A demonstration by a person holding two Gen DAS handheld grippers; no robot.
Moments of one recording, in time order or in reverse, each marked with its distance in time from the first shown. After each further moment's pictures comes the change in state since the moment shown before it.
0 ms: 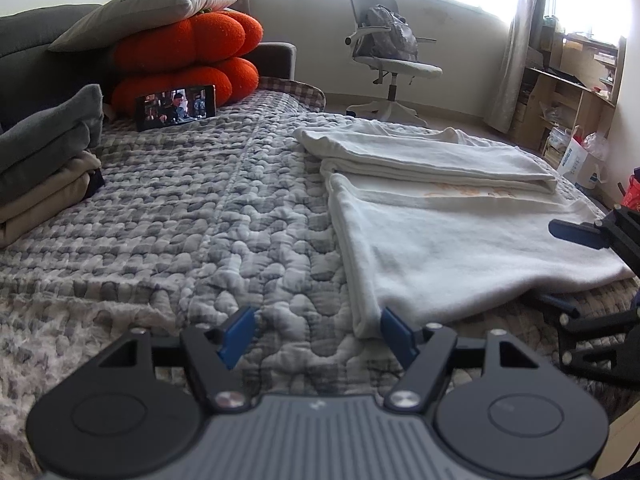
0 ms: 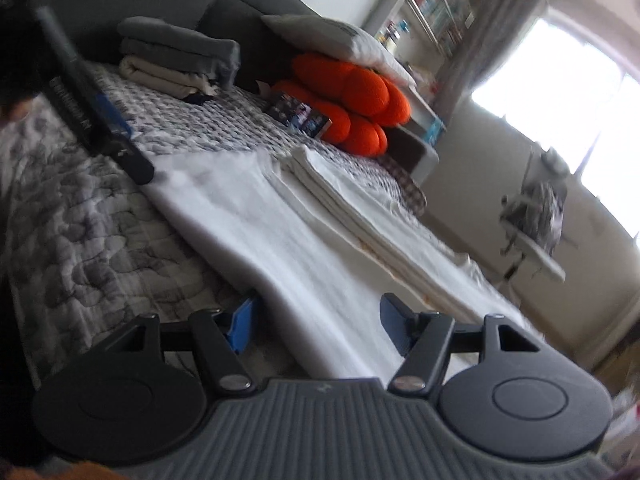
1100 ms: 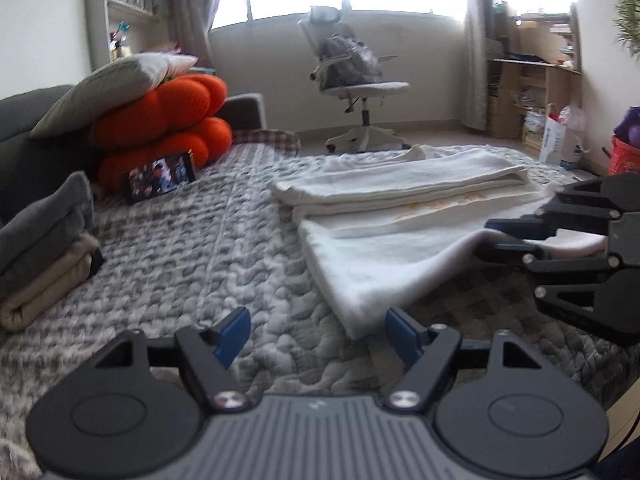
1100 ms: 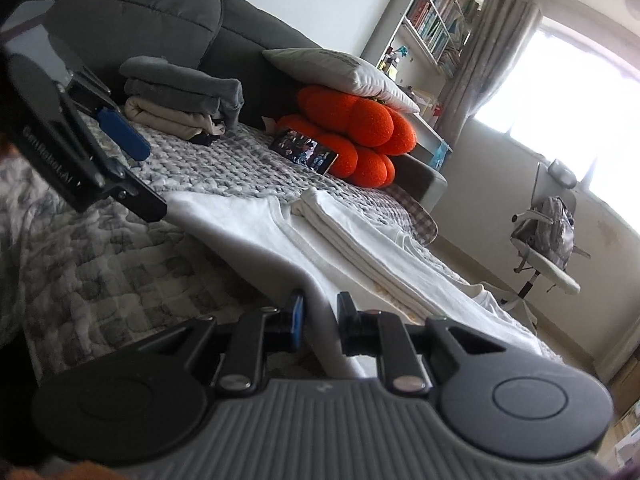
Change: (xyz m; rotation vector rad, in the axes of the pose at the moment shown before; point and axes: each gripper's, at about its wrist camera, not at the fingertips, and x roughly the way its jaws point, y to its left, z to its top) left arm -0.024 -0.027 0.003 0.195 -0.127 0.010; right arm 0.002 -0.007 0.015 0.098 -0.073 0.037
